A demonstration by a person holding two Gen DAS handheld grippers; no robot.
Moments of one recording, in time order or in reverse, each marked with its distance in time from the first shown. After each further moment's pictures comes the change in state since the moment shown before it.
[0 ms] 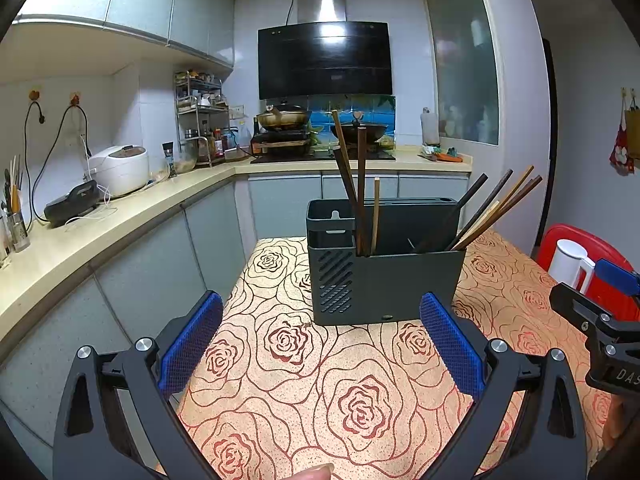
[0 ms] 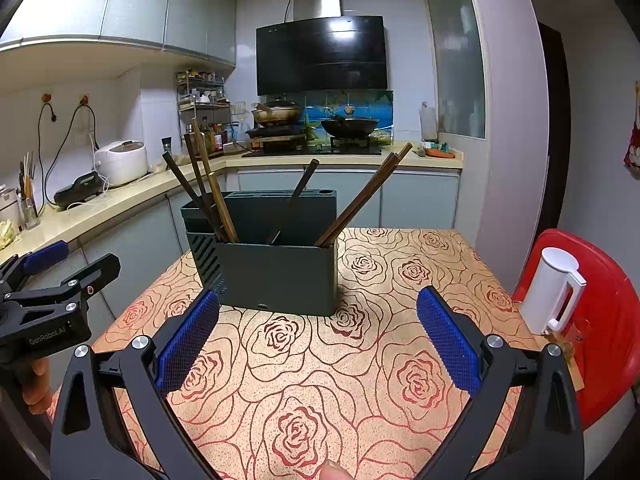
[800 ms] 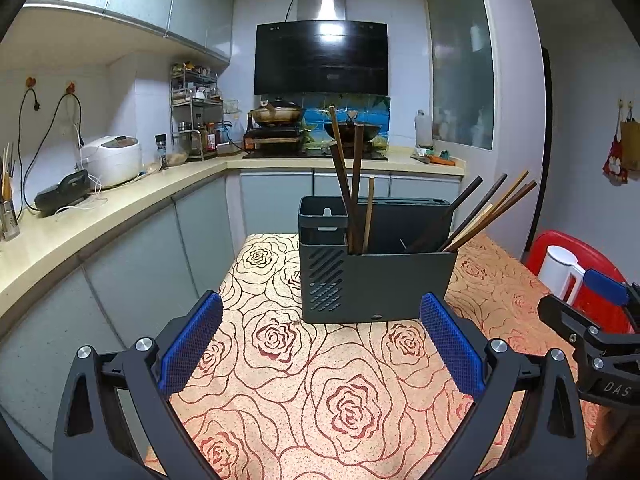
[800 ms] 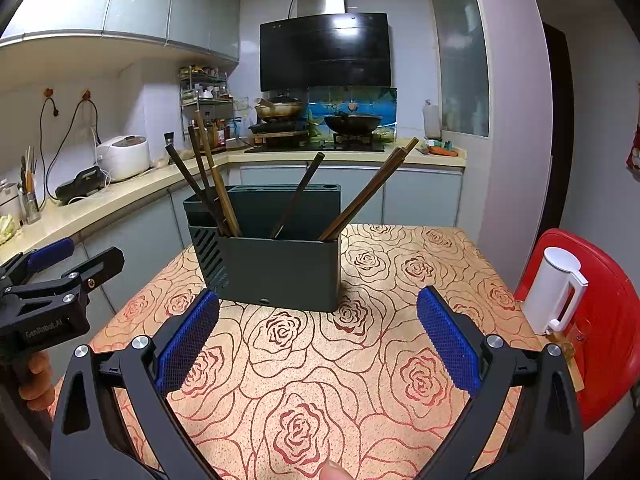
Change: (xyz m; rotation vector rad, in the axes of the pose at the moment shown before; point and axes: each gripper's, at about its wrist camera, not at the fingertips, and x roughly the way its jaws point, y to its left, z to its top) left arm 0.003 0.005 -0.003 -0.036 0.002 -0.043; right arm 0.004 0.003 -0.007 -0.009 0.015 0.006
